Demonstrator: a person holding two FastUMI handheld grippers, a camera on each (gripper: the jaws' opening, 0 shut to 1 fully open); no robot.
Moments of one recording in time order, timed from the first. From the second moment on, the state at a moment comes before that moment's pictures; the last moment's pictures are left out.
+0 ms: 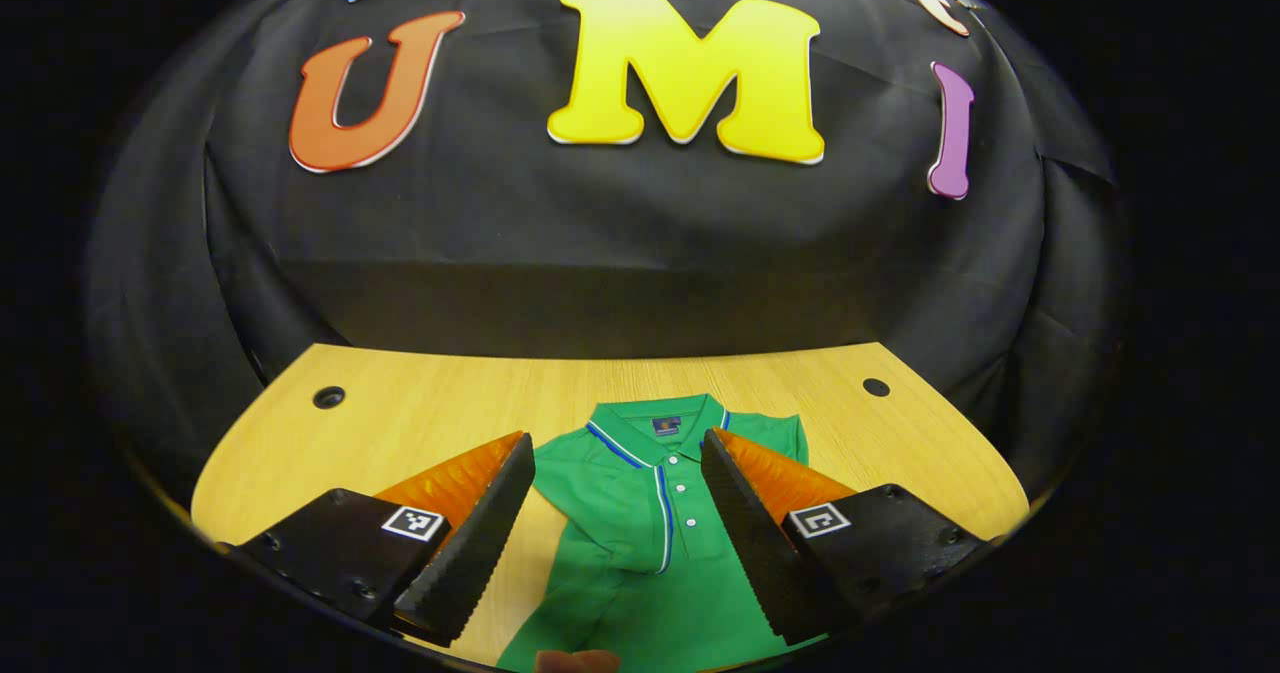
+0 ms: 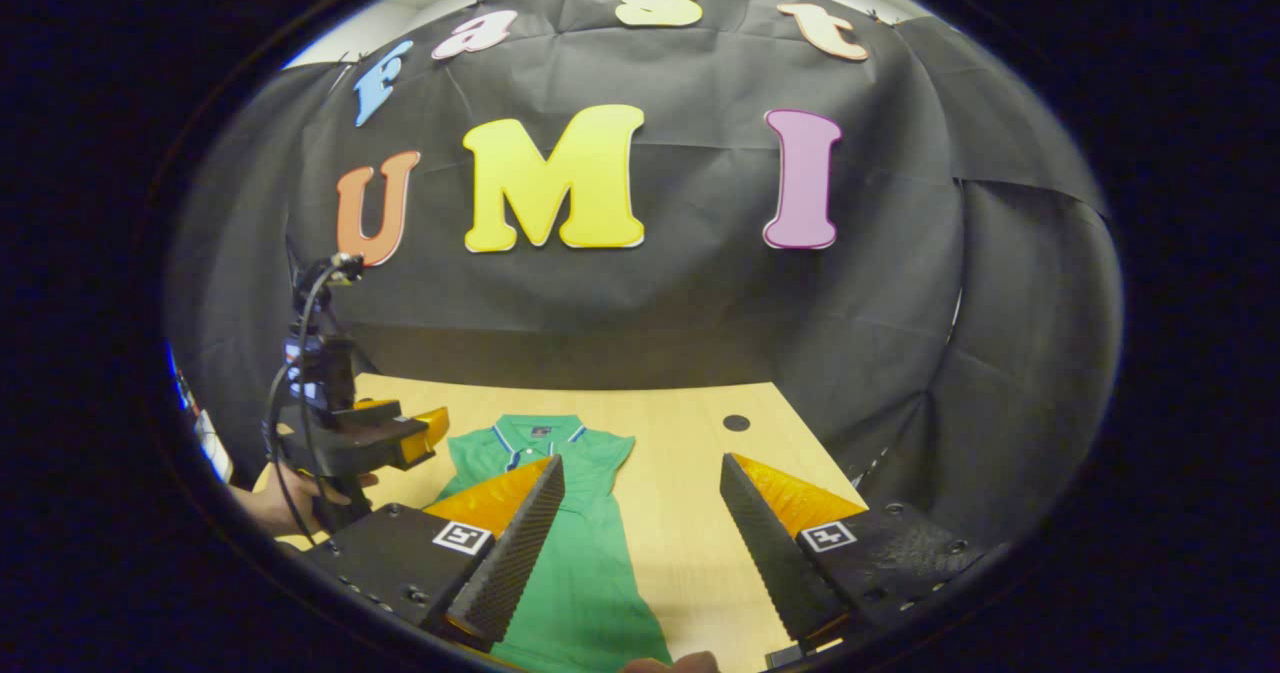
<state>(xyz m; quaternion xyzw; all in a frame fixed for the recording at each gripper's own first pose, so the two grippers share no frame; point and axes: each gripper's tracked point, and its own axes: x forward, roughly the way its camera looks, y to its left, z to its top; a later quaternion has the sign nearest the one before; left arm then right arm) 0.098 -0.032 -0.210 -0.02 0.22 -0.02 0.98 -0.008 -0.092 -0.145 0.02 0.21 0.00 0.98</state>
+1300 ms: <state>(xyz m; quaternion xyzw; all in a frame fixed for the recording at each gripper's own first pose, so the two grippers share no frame) -0.268 0.041 -0.380 -0.04 0.59 -0.03 0.81 -0.218 -0.132 -0.414 -0.06 0.57 0.03 0.82</state>
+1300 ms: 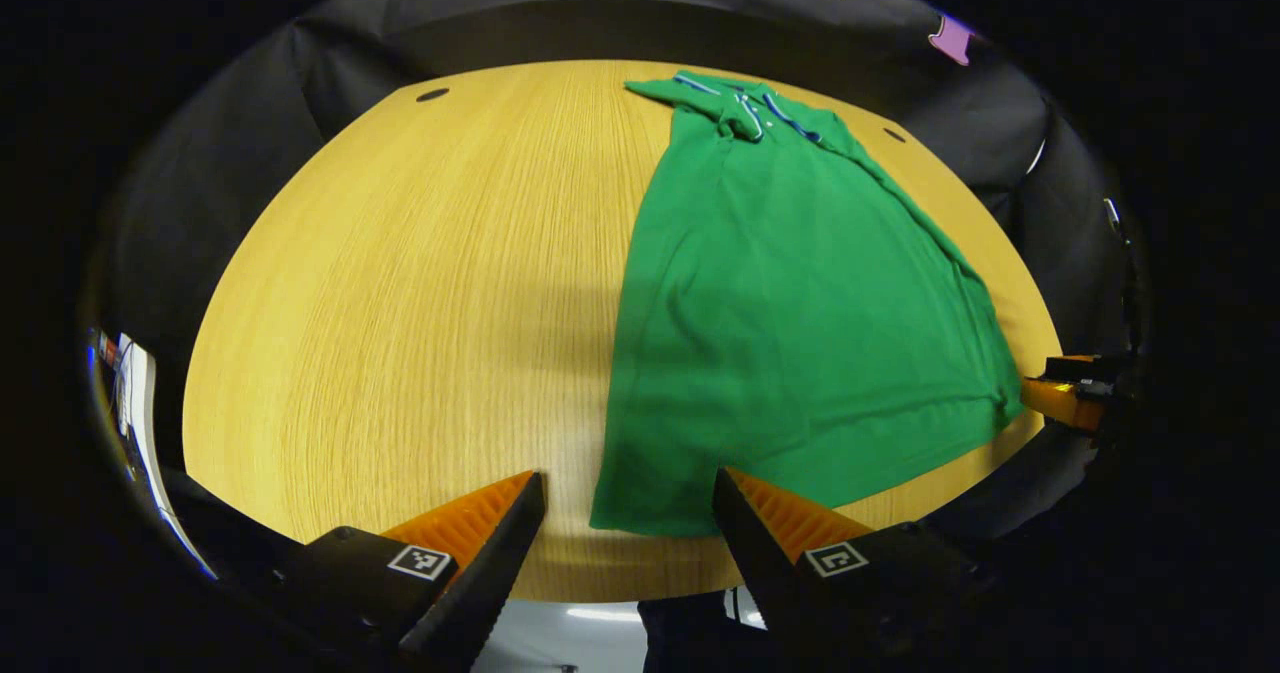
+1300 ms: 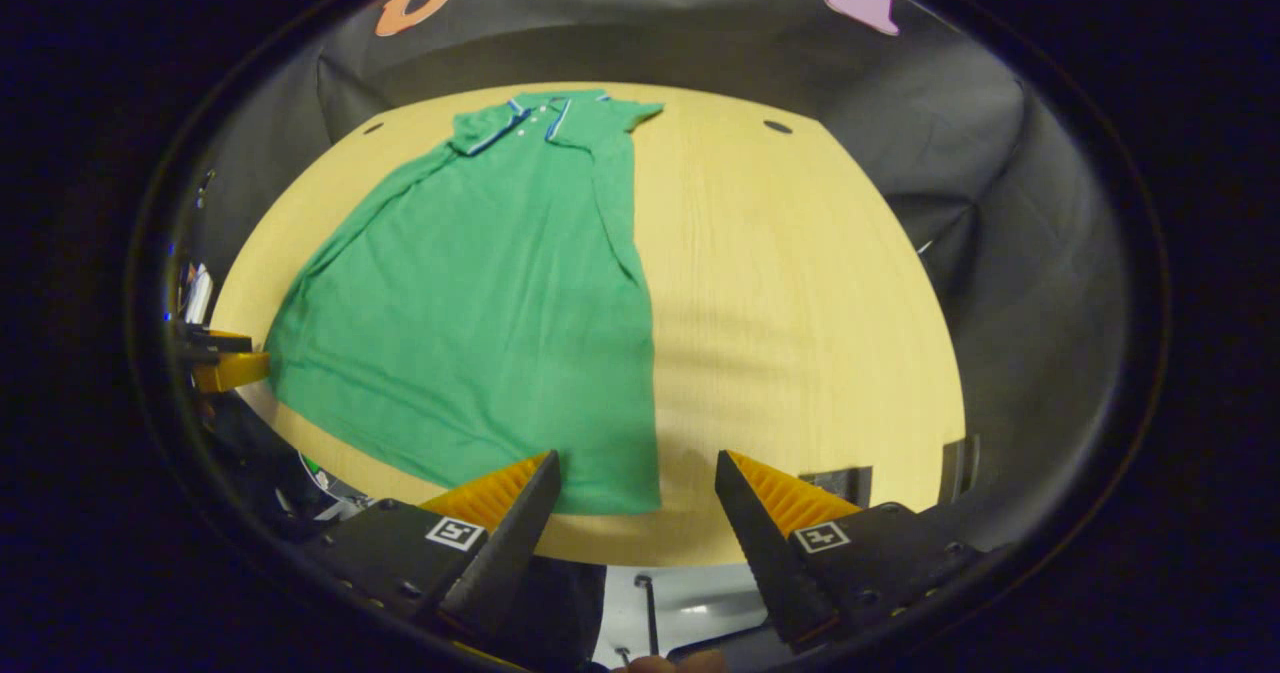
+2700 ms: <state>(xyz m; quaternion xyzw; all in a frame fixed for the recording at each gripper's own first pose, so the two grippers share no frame) -0.266 0.008 -0.349 -0.08 0.65 -0.13 0.74 -0.189 -0.099 -0.395 0.00 0.60 0.10 0.79</state>
